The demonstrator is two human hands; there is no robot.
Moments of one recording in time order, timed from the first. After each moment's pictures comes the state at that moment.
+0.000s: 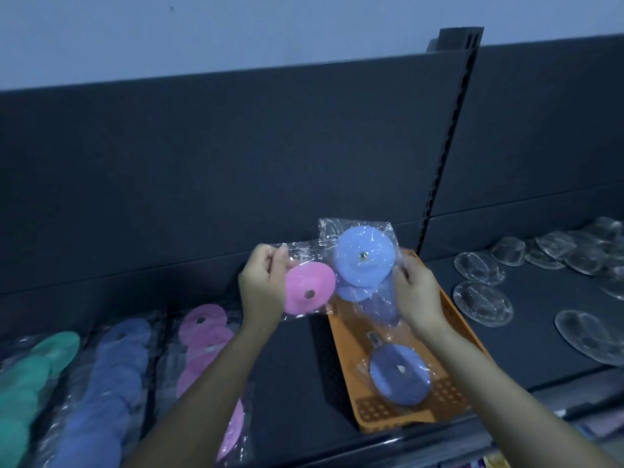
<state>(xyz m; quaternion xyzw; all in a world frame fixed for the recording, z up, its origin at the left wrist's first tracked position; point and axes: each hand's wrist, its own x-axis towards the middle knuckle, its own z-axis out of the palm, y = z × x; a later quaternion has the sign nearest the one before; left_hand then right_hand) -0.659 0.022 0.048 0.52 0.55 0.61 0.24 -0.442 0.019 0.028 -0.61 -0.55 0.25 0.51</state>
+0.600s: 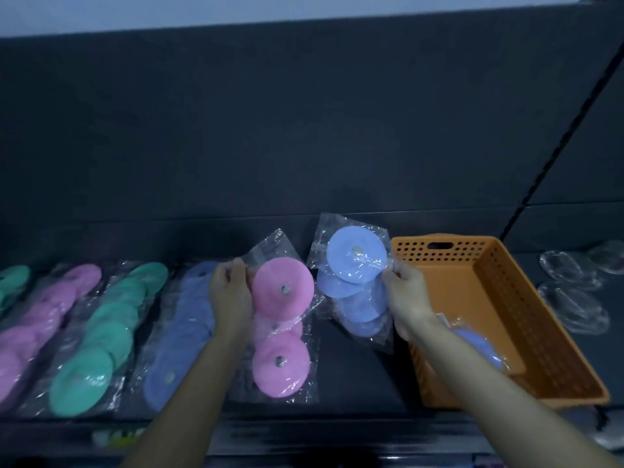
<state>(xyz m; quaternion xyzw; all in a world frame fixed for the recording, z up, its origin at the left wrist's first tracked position) -0.801 -0.043 0.001 0.26 0.64 0.67 0.26 -0.574 -0.001 0.006 -0.57 -0.44 0.48 0.50</state>
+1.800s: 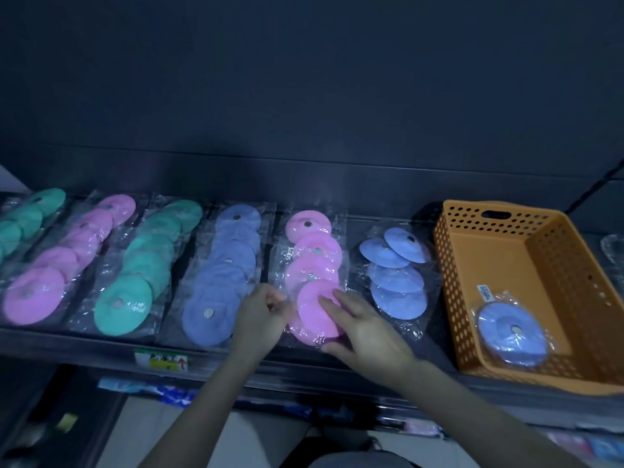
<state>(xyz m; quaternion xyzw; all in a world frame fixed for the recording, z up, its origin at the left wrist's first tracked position) -0.820 -0.140 -0.055 0.39 0.77 0.40 0.31 -0.628 -0.095 -0.060 -0.38 -0.90 0.22 0.02</state>
